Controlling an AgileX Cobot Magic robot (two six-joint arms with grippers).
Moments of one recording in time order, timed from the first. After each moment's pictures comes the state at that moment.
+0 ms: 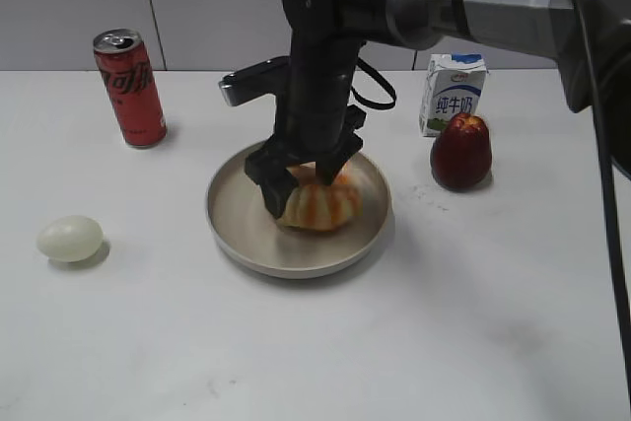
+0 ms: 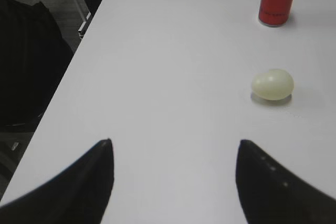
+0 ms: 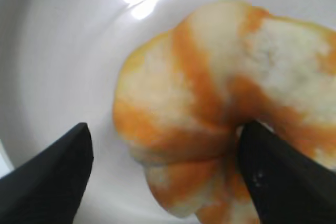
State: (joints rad) left arm -0.02 -0.01 -0.48 0.06 1.09 0.00; right arm 0.68 2.36 -1.95 0.15 1.12 -0.12
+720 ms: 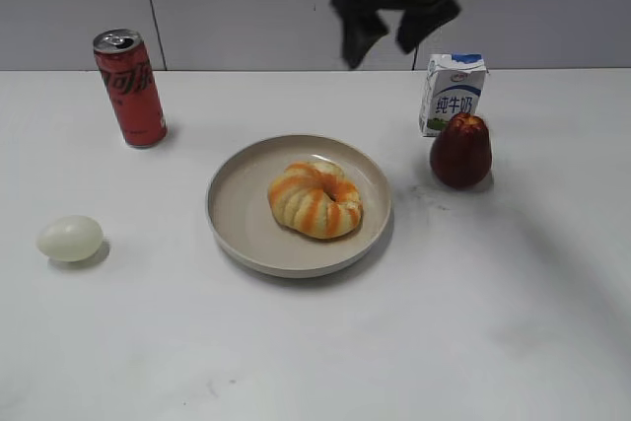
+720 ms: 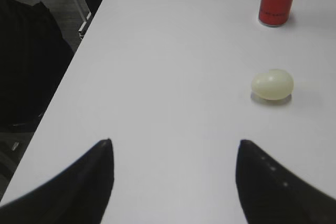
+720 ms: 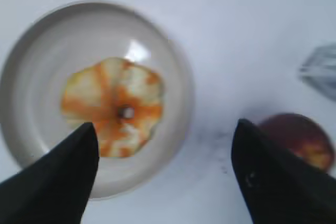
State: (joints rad) left arm -0.02 -0.01 -0.48 0.06 1.09 0.00; right arm 0.44 2.12 -2.06 0.15 1.20 -0.07
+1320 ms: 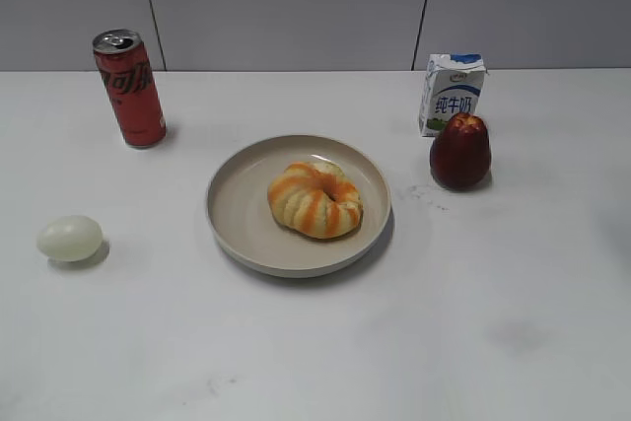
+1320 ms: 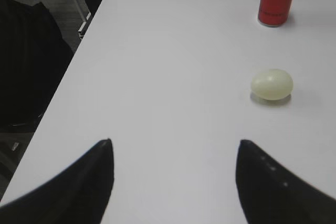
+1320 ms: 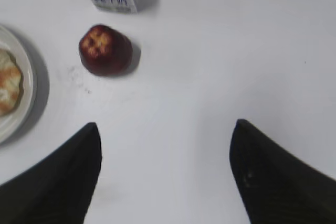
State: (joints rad) left arm -0.02 -0.01 -0.48 0.06 1.09 0.00; right arm 0.08 1.54 -1.57 0.08 1.21 -0.06
